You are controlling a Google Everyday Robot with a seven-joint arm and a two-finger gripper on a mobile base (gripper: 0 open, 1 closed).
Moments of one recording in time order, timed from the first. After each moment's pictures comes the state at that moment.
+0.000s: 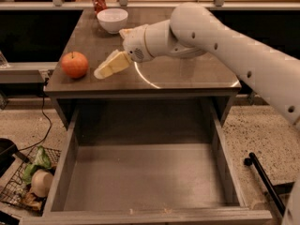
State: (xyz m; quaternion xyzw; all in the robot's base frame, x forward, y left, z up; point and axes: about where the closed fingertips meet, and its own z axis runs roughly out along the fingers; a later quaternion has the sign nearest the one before) arm 0.659 0.112 0.906 -0.53 0.64 0.28 0.48
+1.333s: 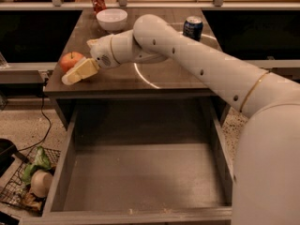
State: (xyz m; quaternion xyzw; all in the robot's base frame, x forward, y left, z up) arm 0.659 0.219 0.877 -0.54 0.61 0.37 0.45
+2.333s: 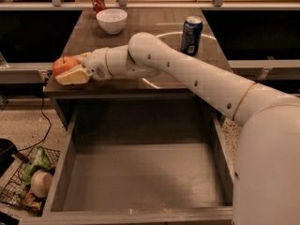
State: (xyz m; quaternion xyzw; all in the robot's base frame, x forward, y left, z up) arm 0.646 0.244 0.850 -0.53 0.59 0.40 0.46
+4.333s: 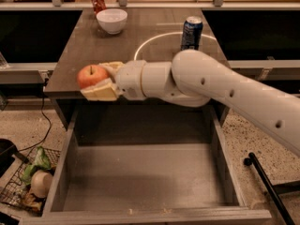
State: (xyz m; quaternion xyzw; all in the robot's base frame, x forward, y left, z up) arm 0.556 0.142 0.887 -0.50 0.60 0.34 0.52
